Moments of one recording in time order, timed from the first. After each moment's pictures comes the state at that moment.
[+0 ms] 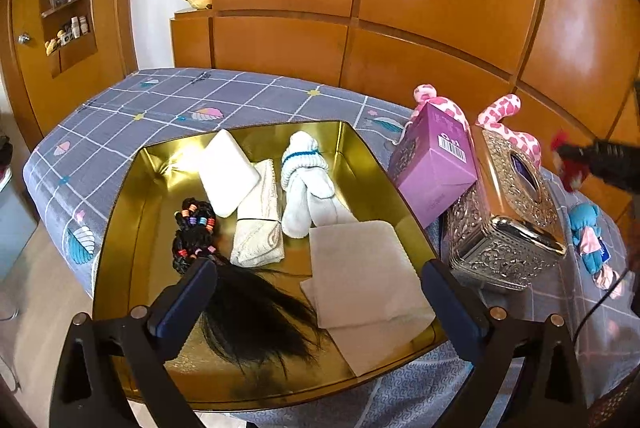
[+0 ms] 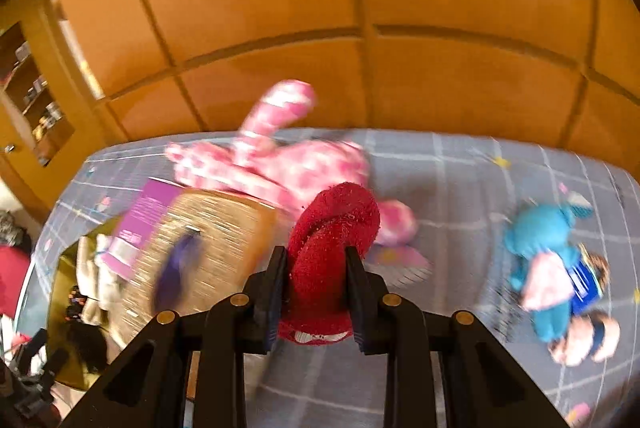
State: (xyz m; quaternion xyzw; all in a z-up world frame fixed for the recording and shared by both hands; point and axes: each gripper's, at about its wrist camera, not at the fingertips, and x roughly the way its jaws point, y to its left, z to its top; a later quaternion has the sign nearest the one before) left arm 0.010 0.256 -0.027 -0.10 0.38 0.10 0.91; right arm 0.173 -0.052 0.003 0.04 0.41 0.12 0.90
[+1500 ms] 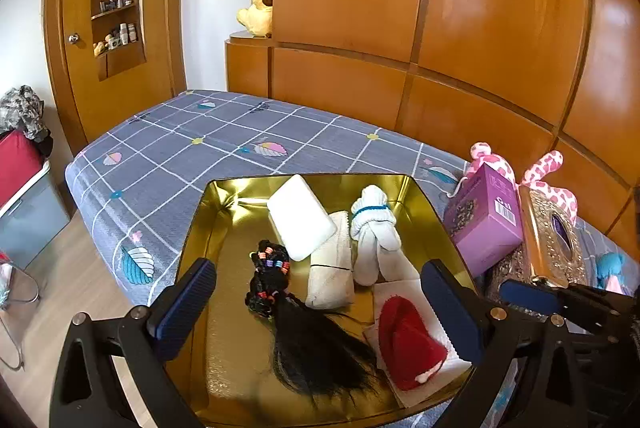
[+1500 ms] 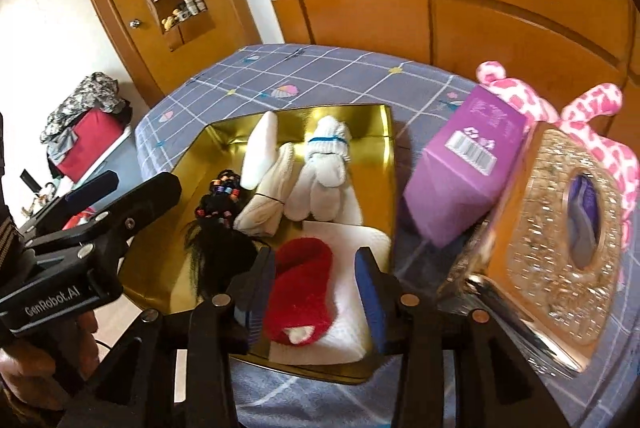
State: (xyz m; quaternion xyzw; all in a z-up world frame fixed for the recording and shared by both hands) left arm -0.003 0.298 0.000 -0.11 0.34 0.18 0.92; right arm 0.072 0.151 -0.040 -0.07 0.43 0.35 0.83
